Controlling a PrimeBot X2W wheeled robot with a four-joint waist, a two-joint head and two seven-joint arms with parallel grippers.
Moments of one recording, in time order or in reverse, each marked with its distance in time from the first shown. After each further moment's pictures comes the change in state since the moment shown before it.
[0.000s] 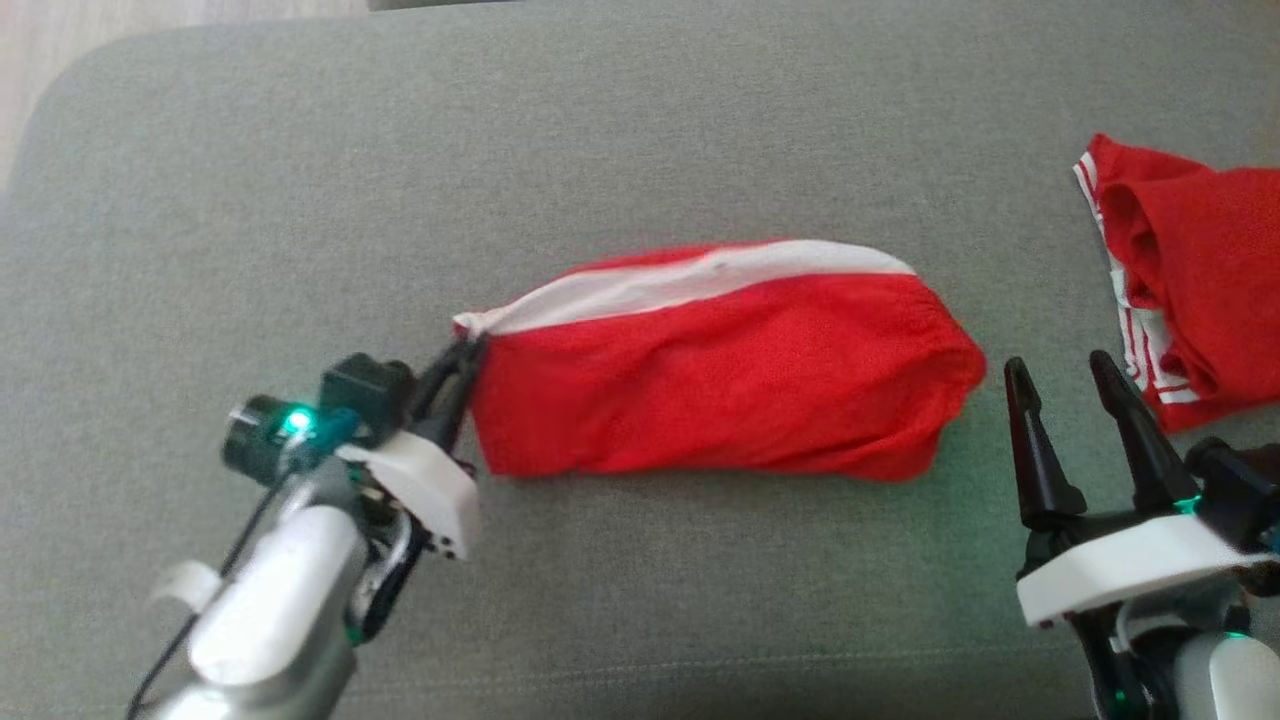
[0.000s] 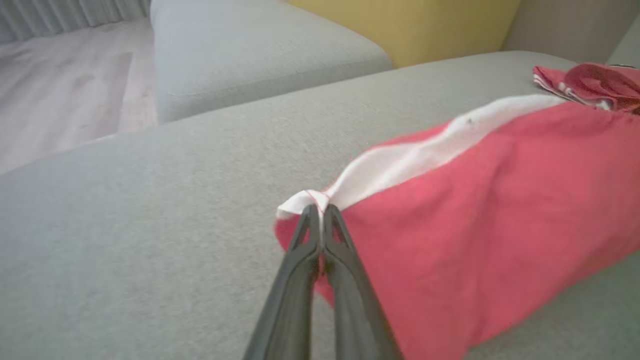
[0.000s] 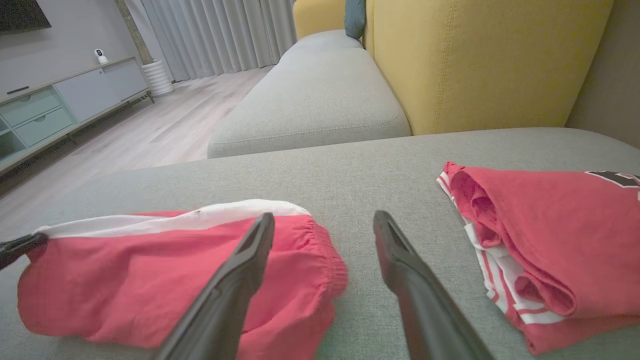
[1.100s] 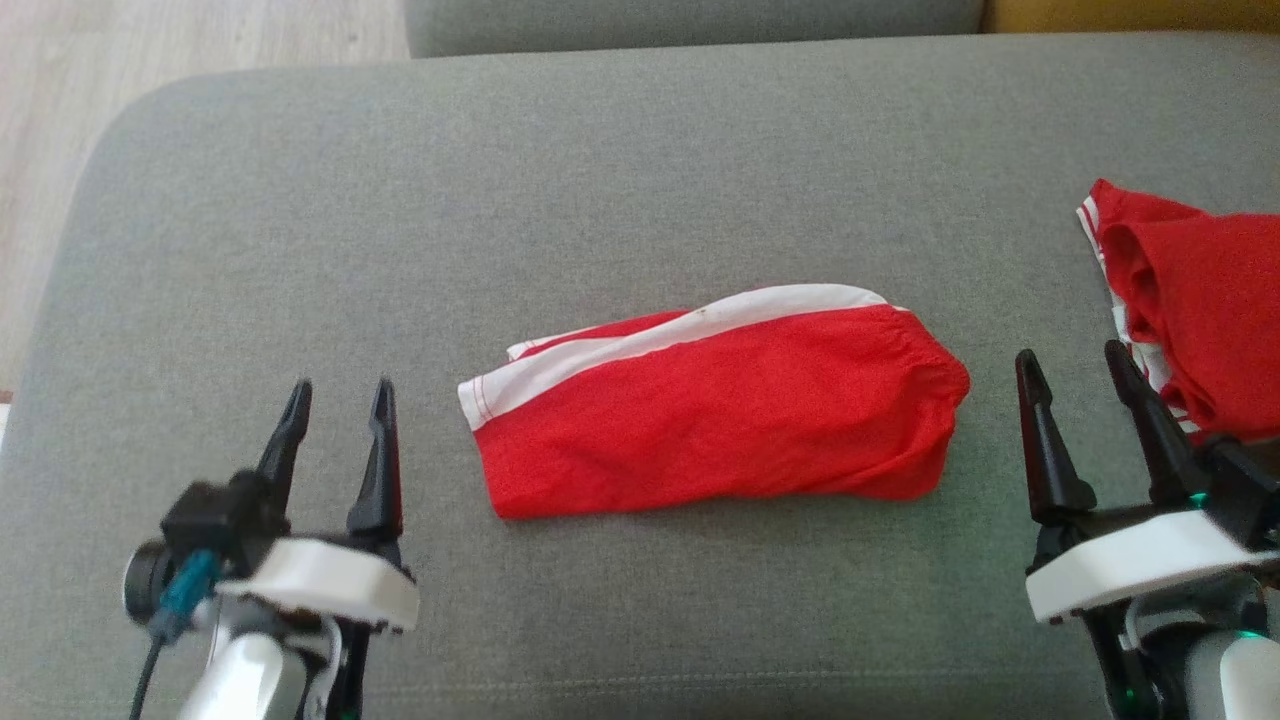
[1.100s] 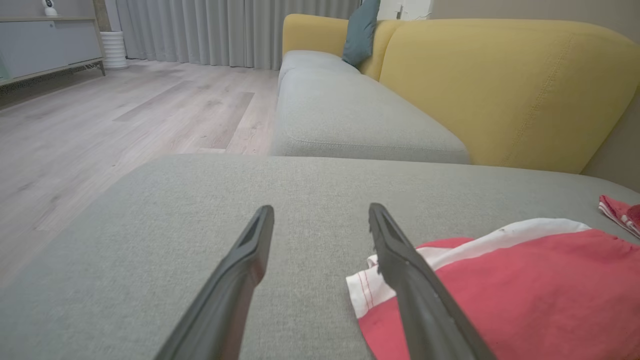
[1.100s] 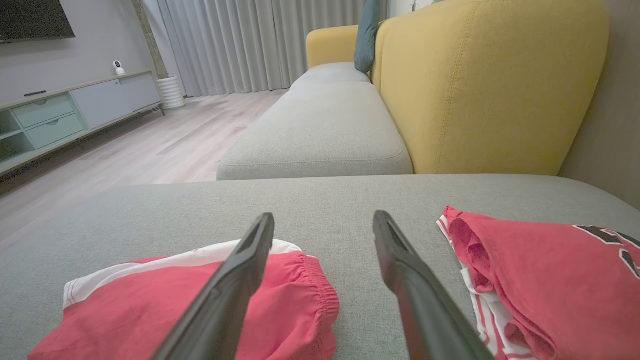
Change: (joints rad) left arm 0.332 0.011 0.258 -0.362 -0.052 0.198 -0.083; right arm 0.003 0.000 -0.015 -0.039 -0.050 0.000 0.018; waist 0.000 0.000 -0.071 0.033
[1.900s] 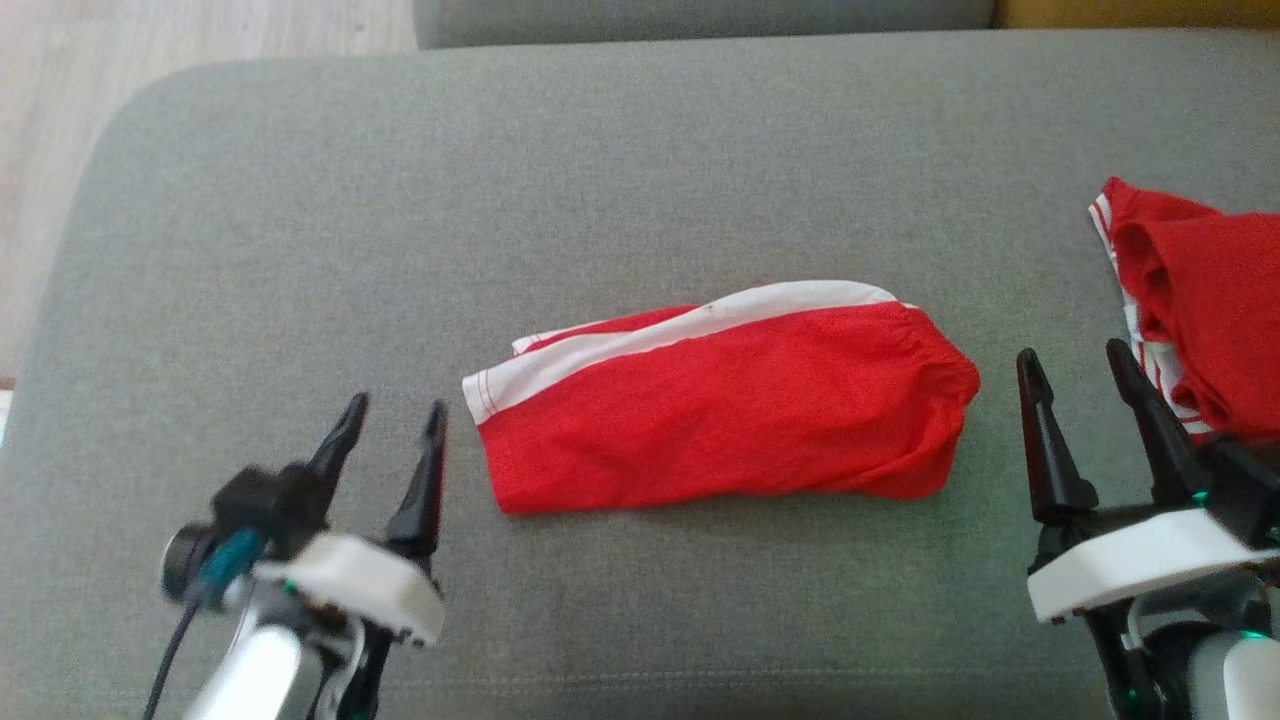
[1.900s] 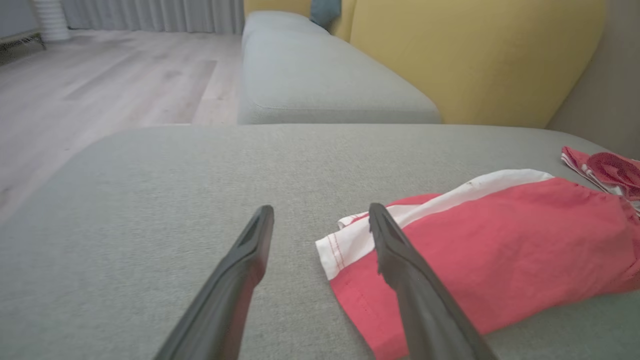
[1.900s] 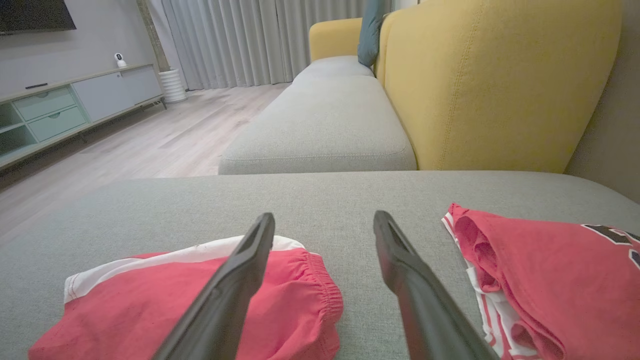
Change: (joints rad) left arm 0.009 0.032 -0.059 -0.015 0.001 -0.052 0.077; right arm 0.003 0.000 -0.001 -0.016 -0.004 0.000 0.018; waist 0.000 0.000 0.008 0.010
